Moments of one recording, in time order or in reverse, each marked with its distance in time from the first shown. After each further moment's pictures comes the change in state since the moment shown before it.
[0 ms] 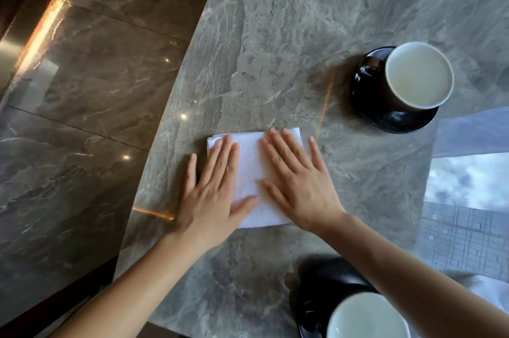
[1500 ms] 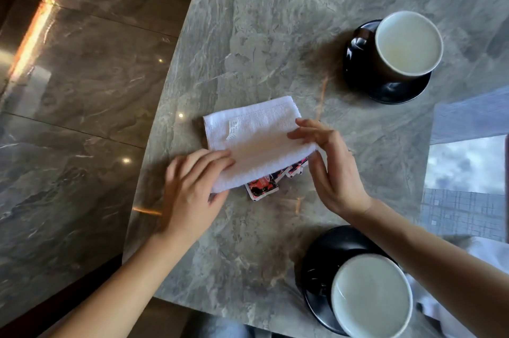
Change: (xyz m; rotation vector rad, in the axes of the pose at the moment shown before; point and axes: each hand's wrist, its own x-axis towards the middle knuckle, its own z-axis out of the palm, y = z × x) left_hand -0.026 -0.022 0.001 -0.272 0.360 0.127; right_hand -0.033 0.010 -0.009 0.695 0.514 -0.083
